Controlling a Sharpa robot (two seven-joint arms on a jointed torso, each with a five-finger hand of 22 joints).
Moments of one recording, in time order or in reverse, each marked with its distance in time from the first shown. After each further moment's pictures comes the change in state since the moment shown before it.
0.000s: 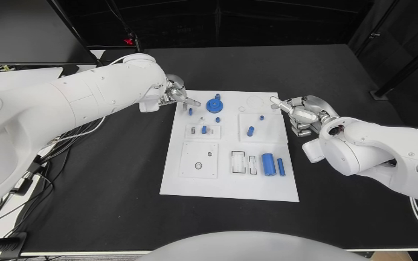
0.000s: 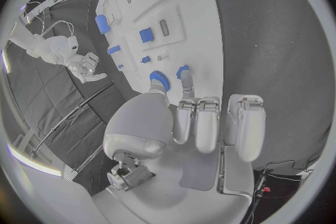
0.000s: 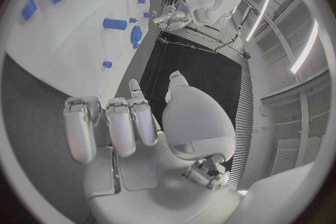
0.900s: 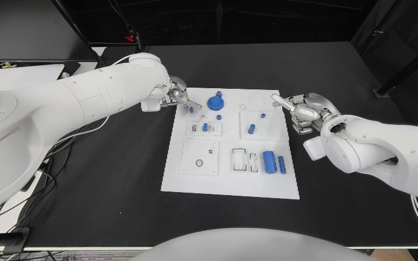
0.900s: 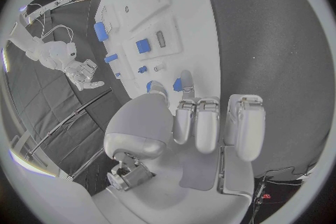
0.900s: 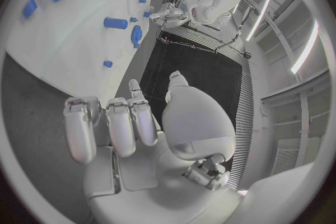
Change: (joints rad) left arm -0.018 0.031 0.000 -0.045 -0.020 0.070 0.004; left_hand 0.006 0.040 -0.008 0.003 0.000 0.015 0.000 -0.020 -0.005 0.000 0.000 0.000 0.000 0.000 0.000 0.000 0.000 0.000 -0.004 -0.004 0.000 0.000; right arm 0.000 0.002 0.000 -0.005 0.000 0.000 -0.002; right_hand 0.000 0.000 0.000 0.000 0.000 0.000 0.000 0.000 -0.001 0.000 0.000 0.000 0.000 0.000 0.000 0.000 0.000 0.000 0.000 0.000 0.000 0.000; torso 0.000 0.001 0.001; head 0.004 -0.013
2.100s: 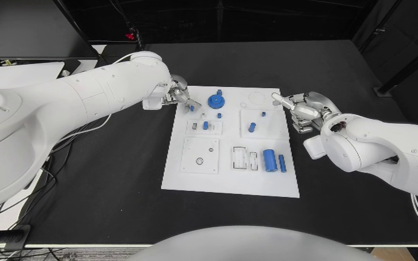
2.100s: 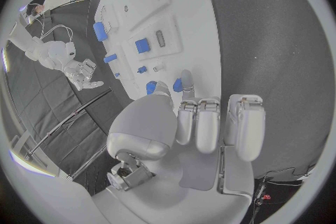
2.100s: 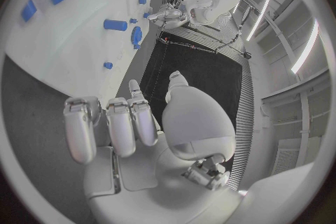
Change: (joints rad) left arm -0.005 0.010 0.000 -0.016 -0.002 -0.001 0.004; left_hand 0.078 0.062 0.000 0.000 0.065 0.010 -0.003 -0.033 0.004 -0.003 -0.004 0.008 0.006 0.001 0.000 0.000 0.000 0.000 0.000 0.000 0.000 0.000; right arm 0.000 0.001 0.000 0.004 0.000 0.000 -0.007; right_hand 0.000 0.000 0.000 0.000 0.000 -0.004 0.004 0.000 0.000 0.000 0.000 0.000 0.000 0.000 0.000 0.000 0.001 0.000 0.000 0.000 0.000 0.000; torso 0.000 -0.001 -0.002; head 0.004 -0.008
